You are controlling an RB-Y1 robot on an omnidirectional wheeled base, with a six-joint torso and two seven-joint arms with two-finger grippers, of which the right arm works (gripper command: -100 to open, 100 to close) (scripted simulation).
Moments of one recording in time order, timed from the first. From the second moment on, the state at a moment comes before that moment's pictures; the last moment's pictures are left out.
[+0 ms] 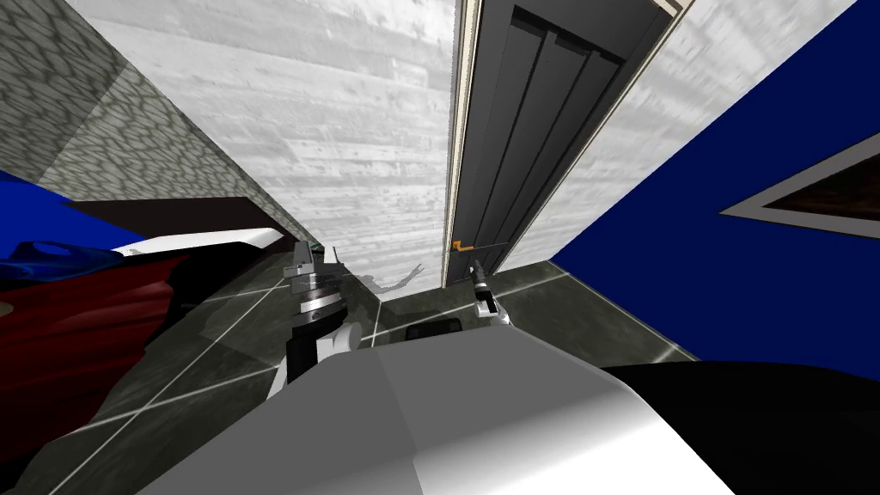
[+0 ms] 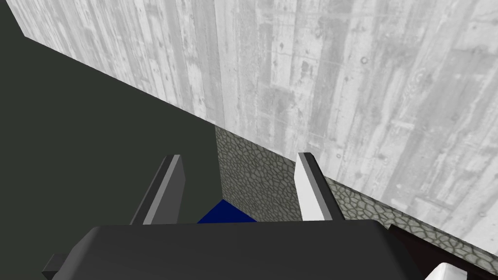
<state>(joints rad) 0.01 -0.17 0.01 -0.96 -0.15 -0.78 -0.06</state>
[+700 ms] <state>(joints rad) -0.05 -0.19 0.02 -0.79 -0.15 -0.80 -0.09</state>
